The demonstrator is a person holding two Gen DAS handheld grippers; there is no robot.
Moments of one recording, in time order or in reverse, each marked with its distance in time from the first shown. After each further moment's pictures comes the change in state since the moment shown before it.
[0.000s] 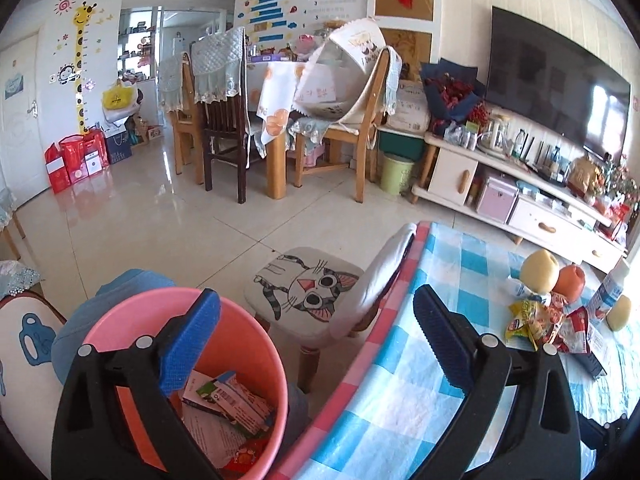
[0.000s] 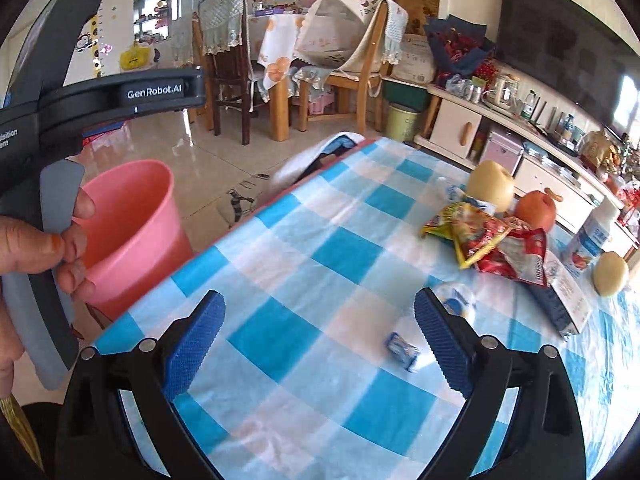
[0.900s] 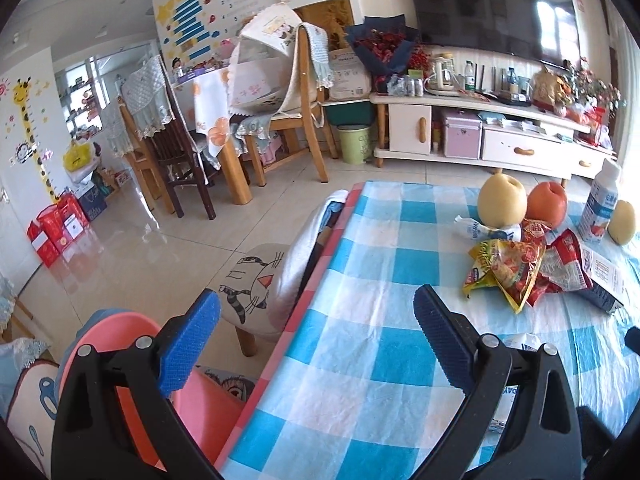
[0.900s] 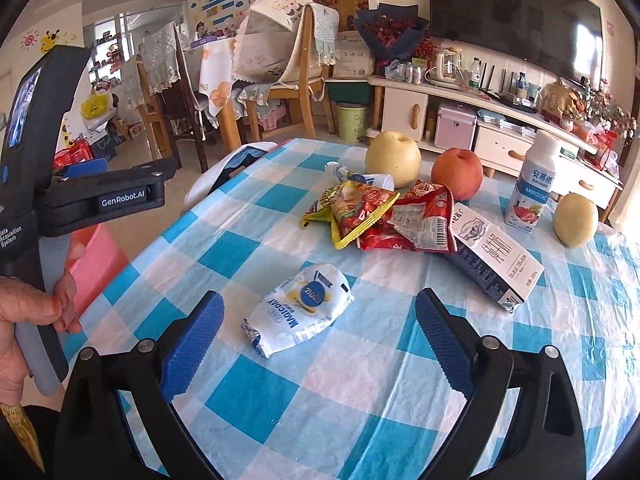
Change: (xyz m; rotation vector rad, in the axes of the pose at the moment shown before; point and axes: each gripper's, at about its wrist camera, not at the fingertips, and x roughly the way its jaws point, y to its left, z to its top) left arm 0.010 -0.119 -0.023 0.302 0.034 -0.026; right arm -0.013 -0.121 -0.024 0.201 -0.030 -0.033
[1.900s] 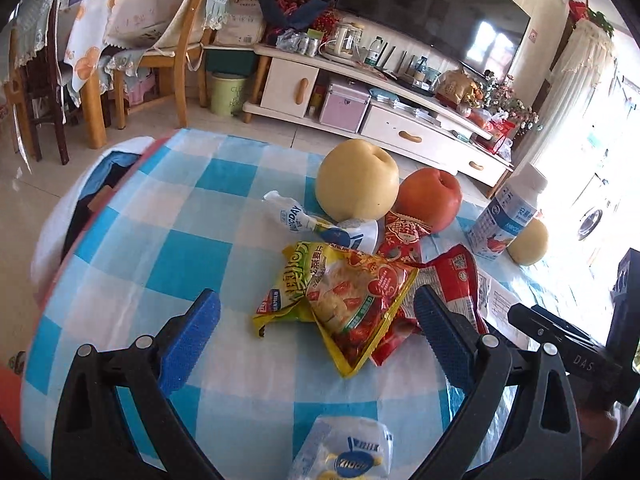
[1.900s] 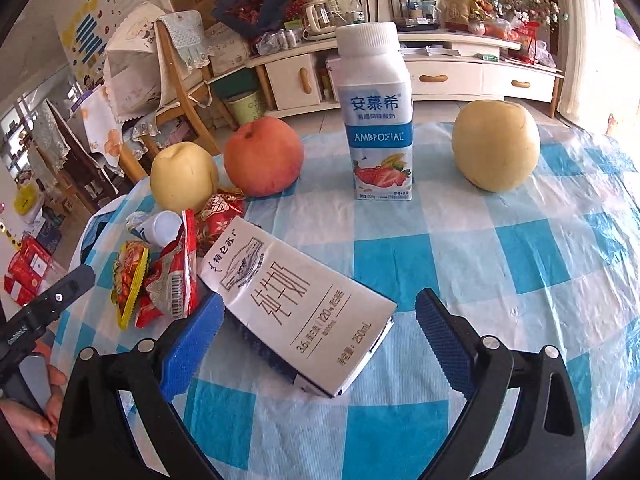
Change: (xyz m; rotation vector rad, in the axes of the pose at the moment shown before) left arm 0.103 -0.115 0.012 -0.140 0.175 -0.545; right arm 0.064 -0.194 0.017 0.381 0.067 -0.102
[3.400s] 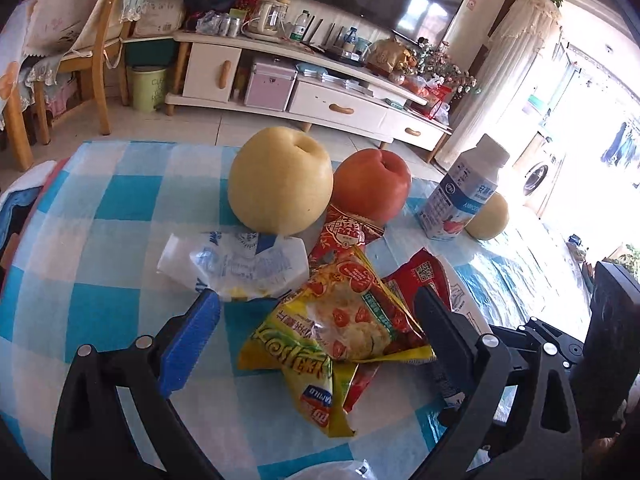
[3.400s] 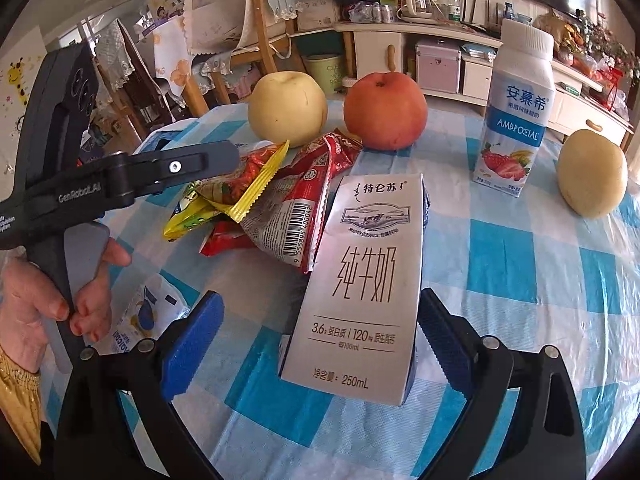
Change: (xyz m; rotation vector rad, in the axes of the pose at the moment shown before) left arm 0.048 -0.028 0.026 0.172 0.092 -0.233; right arm 0.008 0.068 -0.027 -0.301 0.113 0.097
